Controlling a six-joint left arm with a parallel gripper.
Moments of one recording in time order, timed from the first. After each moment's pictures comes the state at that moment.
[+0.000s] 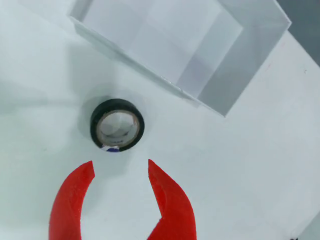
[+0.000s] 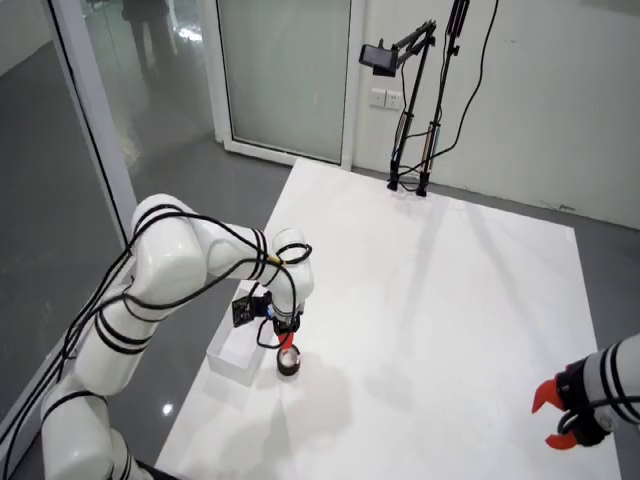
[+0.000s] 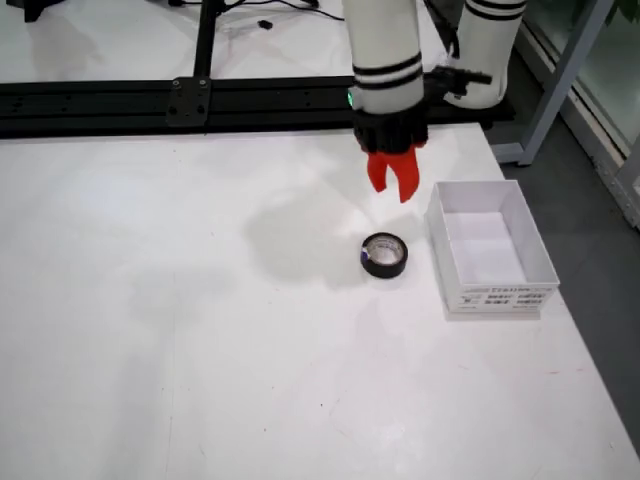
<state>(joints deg) -42.3 40.9 82.2 23.5 56.2 -85.2</state>
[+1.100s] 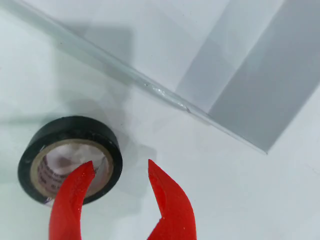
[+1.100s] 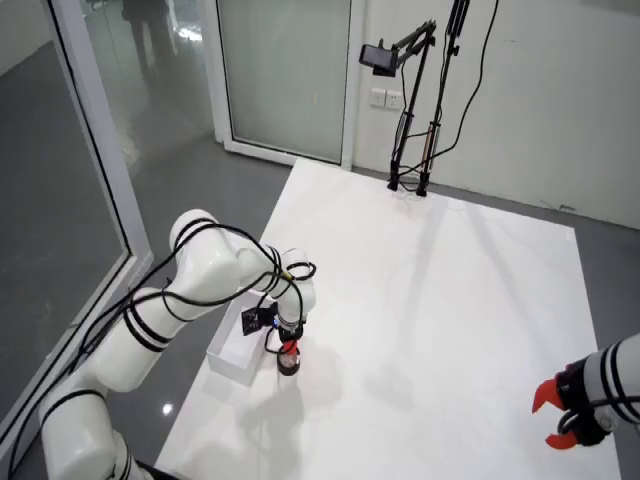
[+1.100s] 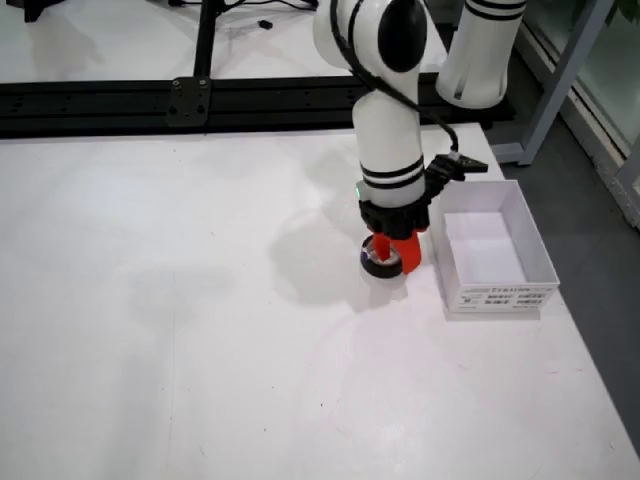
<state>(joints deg) -37.5 55.4 76.1 26.7 46.7 -85.3</state>
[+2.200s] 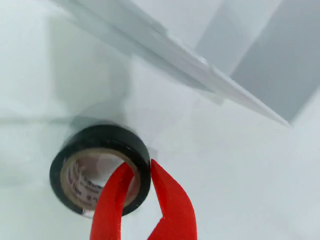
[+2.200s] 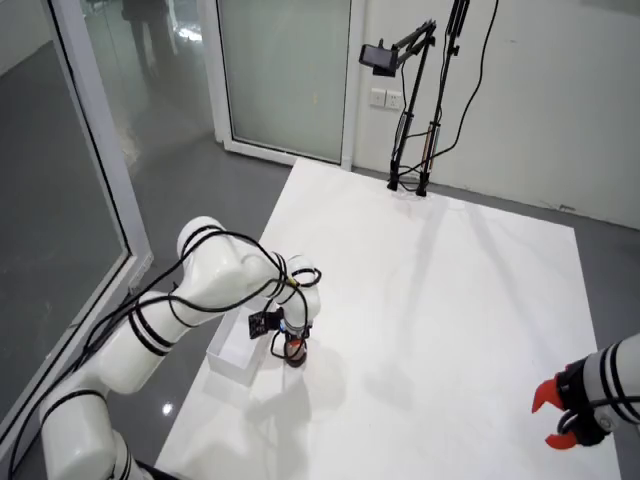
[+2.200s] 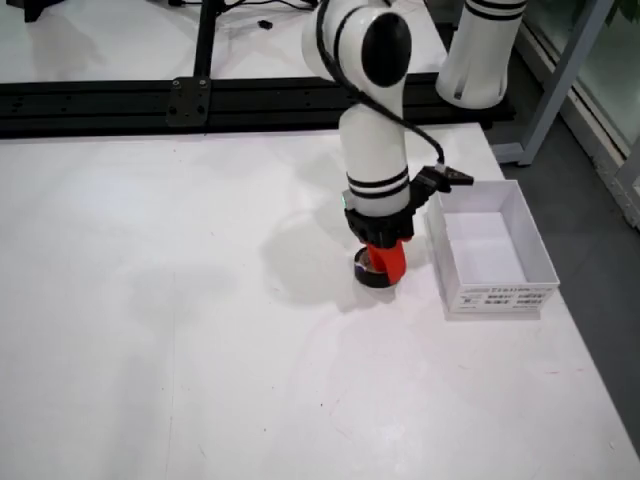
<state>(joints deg) -38.8 58.0 73.4 26.6 45.6 -85.3</state>
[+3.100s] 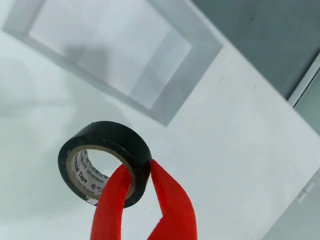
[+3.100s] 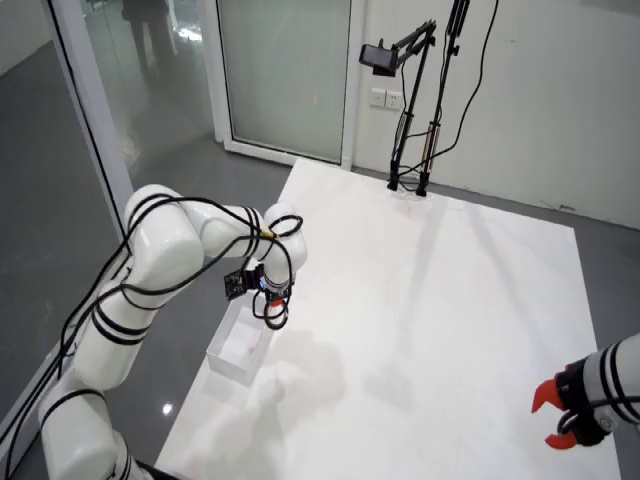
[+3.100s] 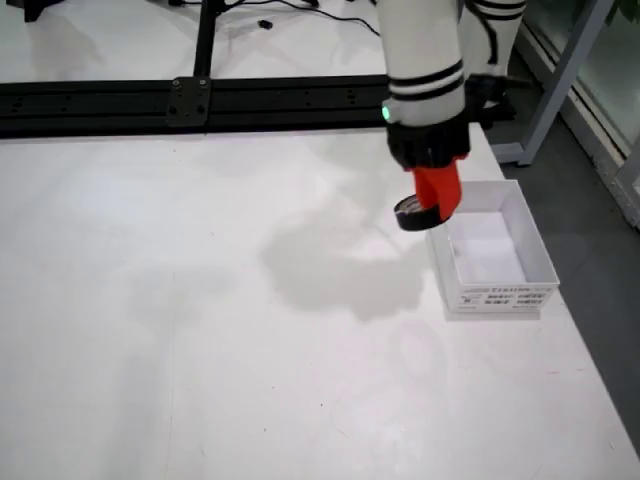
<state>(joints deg) -36.4 40.8 77.8 25.7 59.0 -82.7</state>
